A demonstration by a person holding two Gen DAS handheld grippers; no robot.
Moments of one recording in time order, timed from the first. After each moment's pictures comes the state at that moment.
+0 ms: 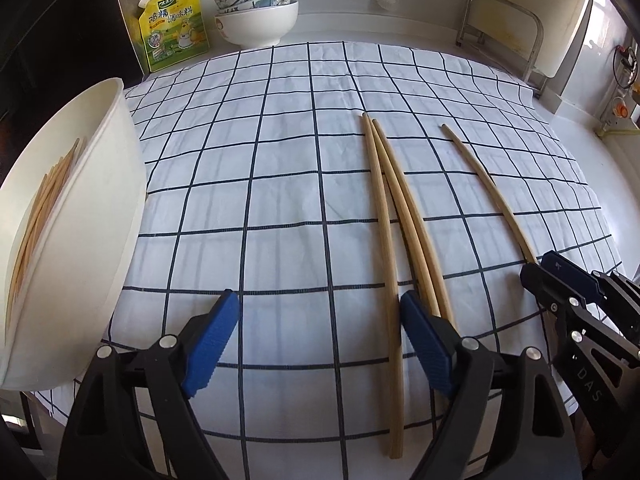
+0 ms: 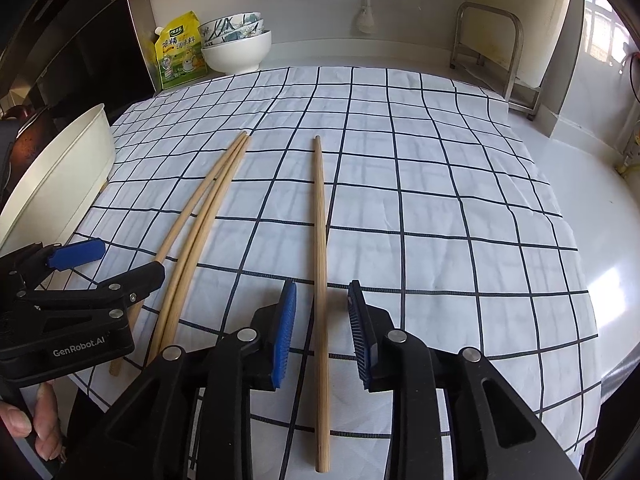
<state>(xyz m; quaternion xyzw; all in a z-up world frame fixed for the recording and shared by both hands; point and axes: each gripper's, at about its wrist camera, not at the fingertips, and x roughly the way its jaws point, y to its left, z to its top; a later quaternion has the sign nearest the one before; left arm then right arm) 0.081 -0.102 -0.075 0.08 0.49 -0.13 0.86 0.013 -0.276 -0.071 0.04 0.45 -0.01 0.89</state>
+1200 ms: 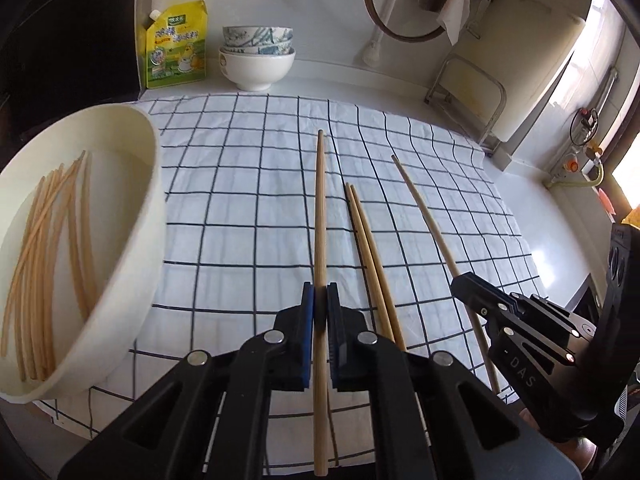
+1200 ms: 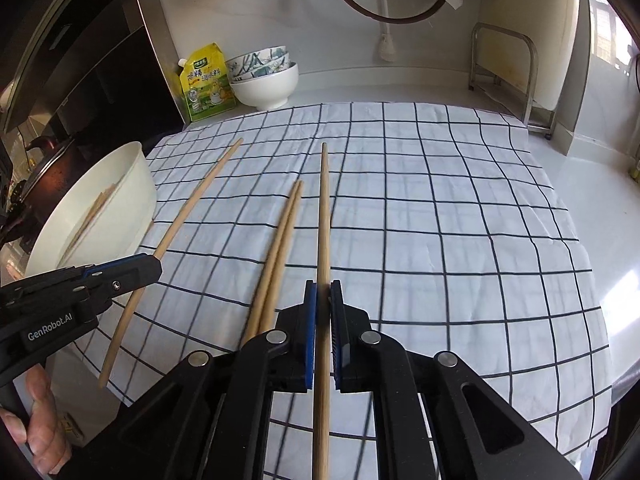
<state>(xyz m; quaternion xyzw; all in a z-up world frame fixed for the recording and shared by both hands) 0.070 -0.055 -0.013 -0.01 0.45 -0.20 0.87 0.018 -0.243 -0.027 0.08 0.41 0.04 0.91</state>
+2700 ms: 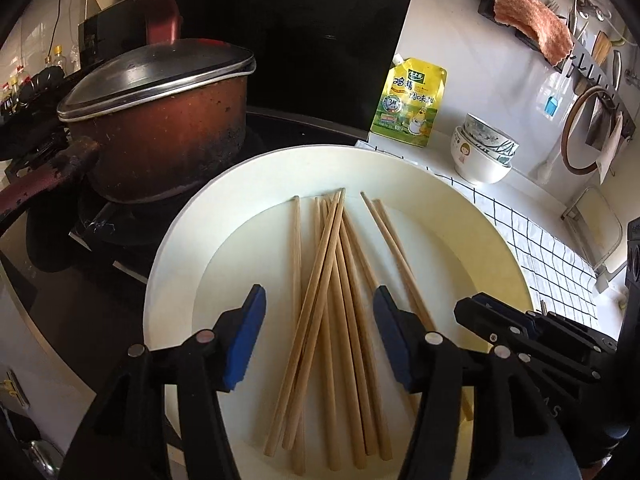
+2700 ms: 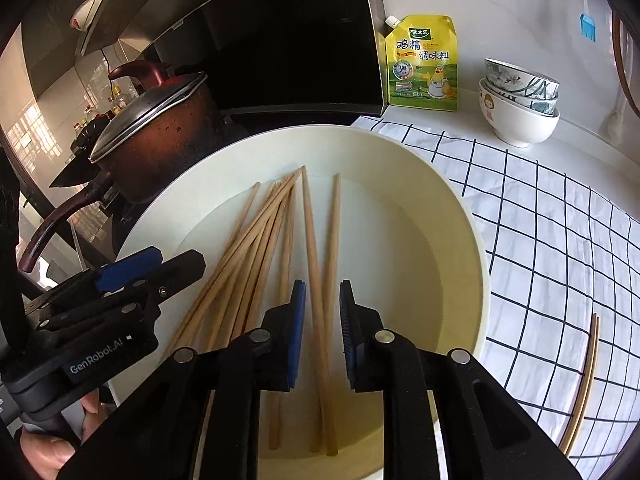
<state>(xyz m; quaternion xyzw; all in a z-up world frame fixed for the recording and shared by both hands) 0.124 0.181 0.003 -0.10 0.41 0.00 0.91 0.132 0.004 0.000 0.02 0.45 0.21 0.87</state>
